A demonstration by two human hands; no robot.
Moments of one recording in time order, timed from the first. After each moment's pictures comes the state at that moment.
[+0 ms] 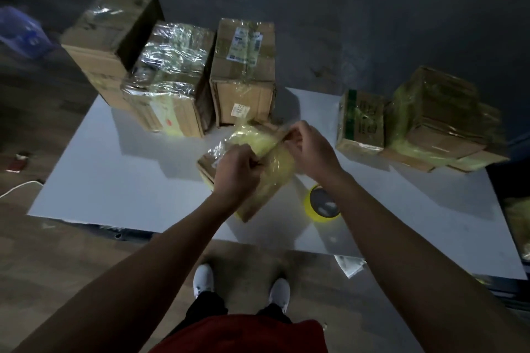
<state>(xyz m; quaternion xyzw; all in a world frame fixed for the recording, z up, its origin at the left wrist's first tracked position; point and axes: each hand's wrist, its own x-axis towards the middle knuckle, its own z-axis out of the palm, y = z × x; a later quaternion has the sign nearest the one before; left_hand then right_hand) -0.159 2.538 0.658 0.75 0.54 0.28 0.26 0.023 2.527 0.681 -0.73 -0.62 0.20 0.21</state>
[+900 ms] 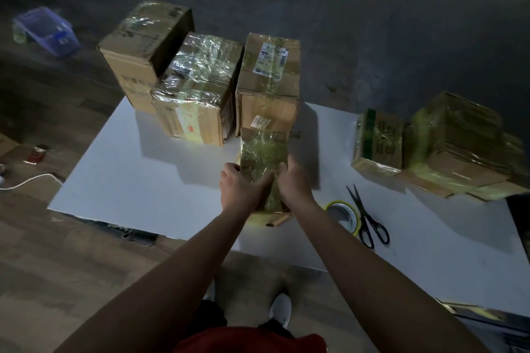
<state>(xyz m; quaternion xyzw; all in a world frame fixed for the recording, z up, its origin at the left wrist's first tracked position) -0.172 2.533 0.647 0.51 0.72 0.24 0.41 -0.064 2.529 0.674 -0.79 -0.40 0.37 0.25</state>
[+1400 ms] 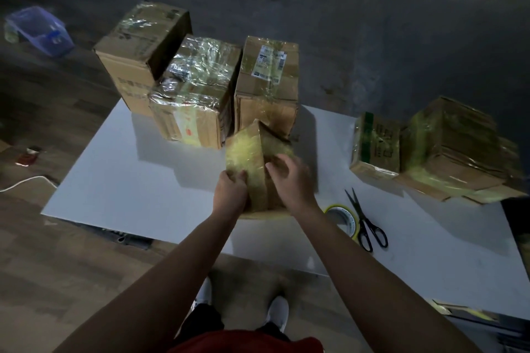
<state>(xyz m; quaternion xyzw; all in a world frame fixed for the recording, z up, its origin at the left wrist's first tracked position) -0.190 2.546 0.641 0.41 0.70 0.26 0.53 -0.058 2.530 0.665 -0.77 -0.51 0.27 0.27</state>
